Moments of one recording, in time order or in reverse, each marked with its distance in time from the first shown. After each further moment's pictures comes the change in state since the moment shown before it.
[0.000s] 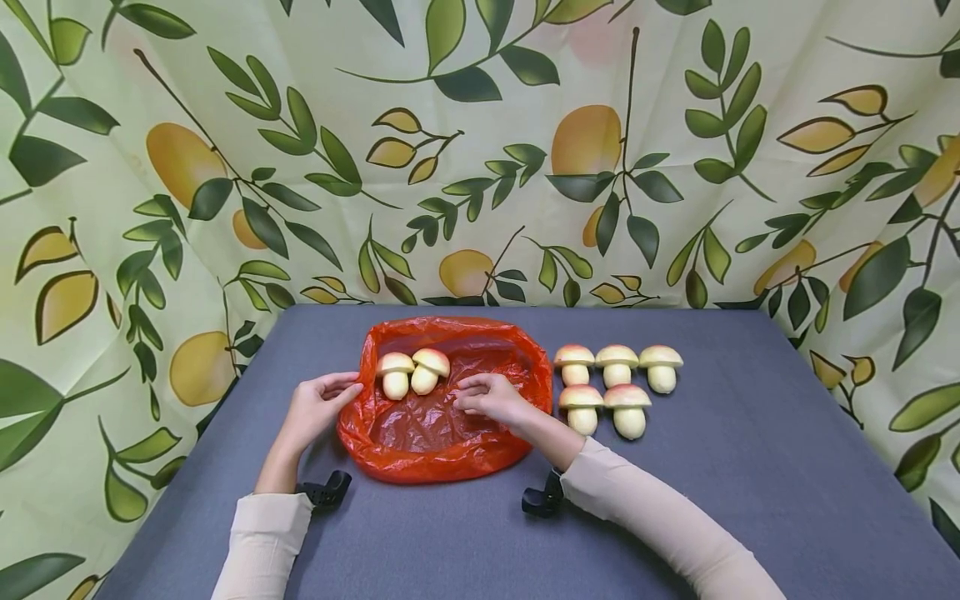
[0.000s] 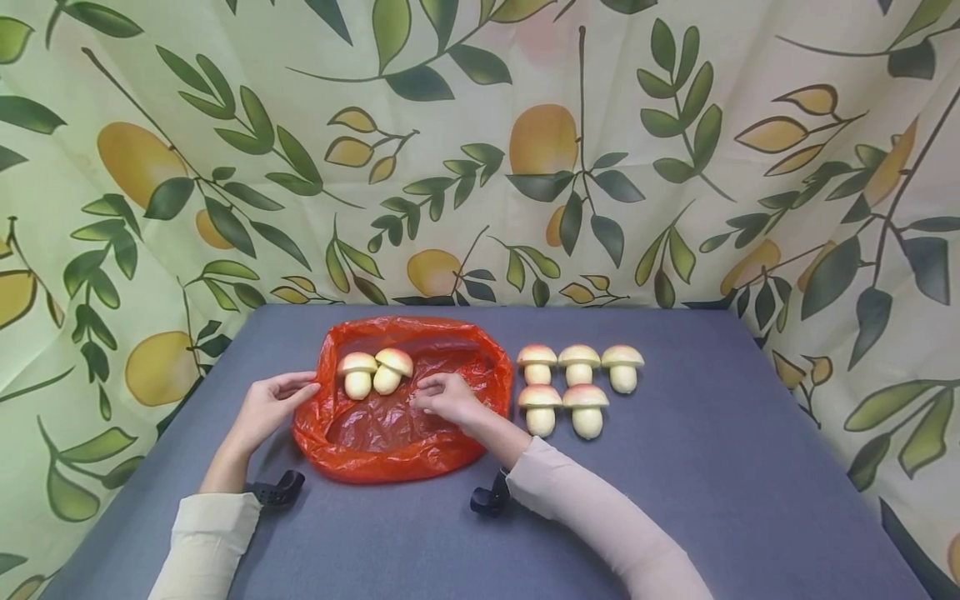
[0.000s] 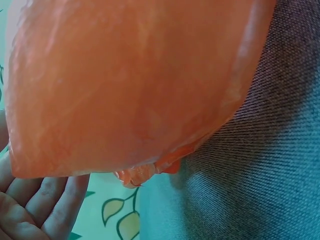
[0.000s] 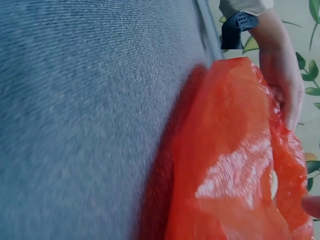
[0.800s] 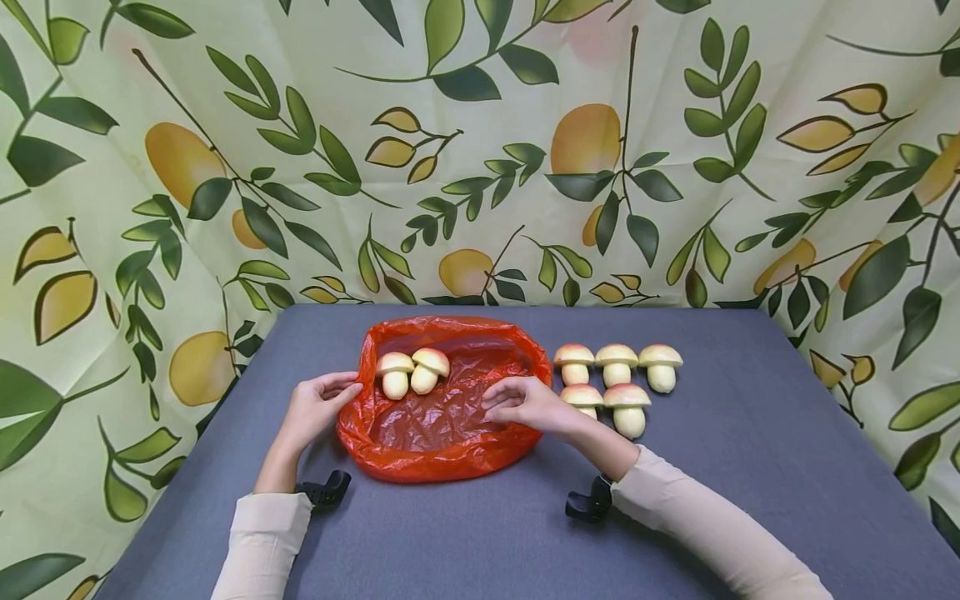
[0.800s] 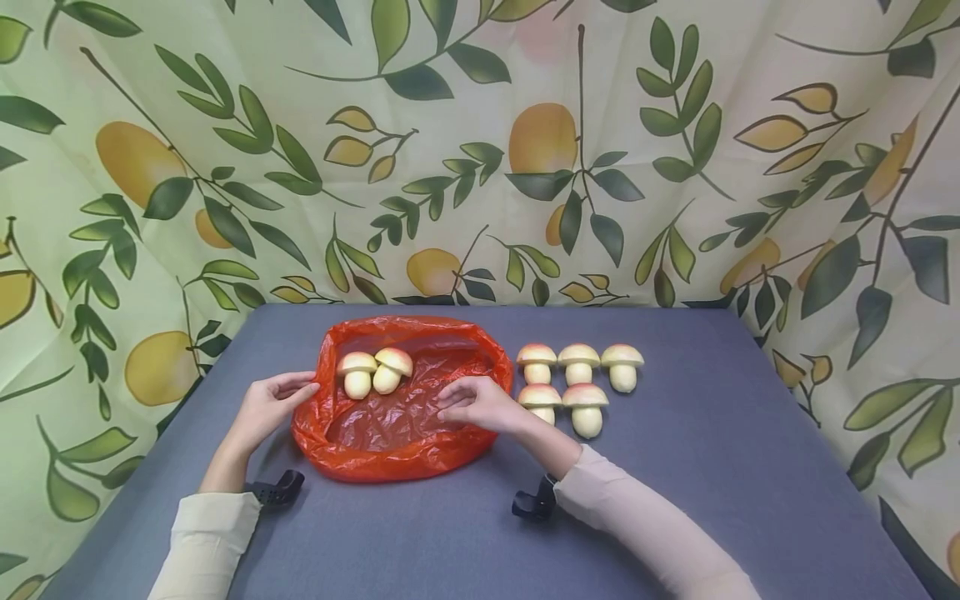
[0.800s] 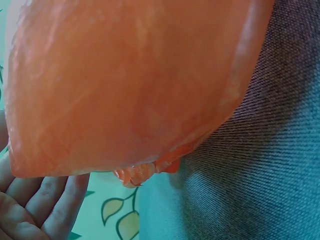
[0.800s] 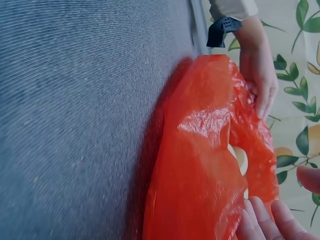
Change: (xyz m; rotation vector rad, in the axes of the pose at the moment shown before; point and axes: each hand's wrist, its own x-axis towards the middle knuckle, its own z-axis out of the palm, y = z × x) left_hand 0.000 0.000 0.000 0.005 -0.002 0.001; right_hand -0.041 -0.001 -0.048 -0.169 -0.175 -0.221
